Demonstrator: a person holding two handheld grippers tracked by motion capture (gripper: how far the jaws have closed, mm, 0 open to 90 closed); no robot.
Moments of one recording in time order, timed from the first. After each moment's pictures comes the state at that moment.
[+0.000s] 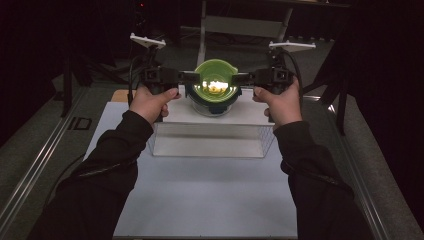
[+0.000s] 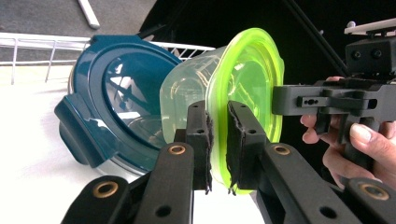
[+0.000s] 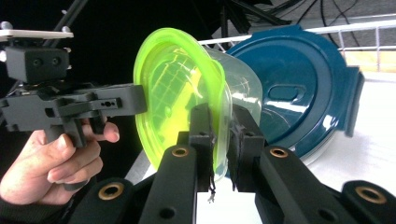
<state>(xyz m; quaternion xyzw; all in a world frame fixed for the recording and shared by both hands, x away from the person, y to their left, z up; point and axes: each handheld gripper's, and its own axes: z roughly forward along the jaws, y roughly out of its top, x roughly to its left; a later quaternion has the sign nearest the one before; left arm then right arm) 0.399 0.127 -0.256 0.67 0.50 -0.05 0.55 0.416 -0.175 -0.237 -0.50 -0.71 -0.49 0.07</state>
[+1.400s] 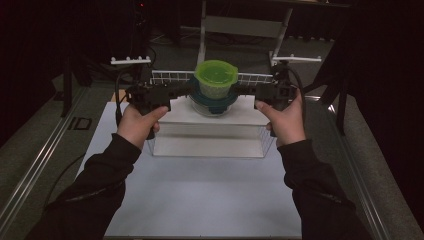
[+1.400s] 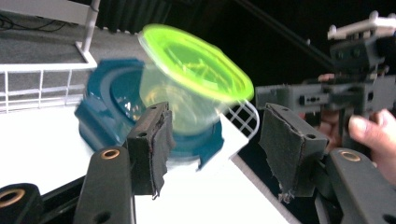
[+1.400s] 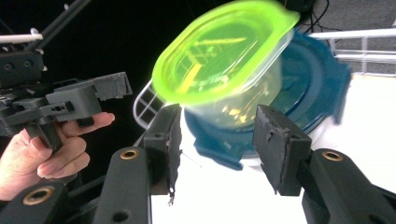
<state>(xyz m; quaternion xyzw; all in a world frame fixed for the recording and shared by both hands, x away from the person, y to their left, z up) 0.348 0.144 -0.277 0.67 0.43 0.04 0.61 0.384 -0.180 -0.252 -0.46 -0.72 -0.52 0.02</state>
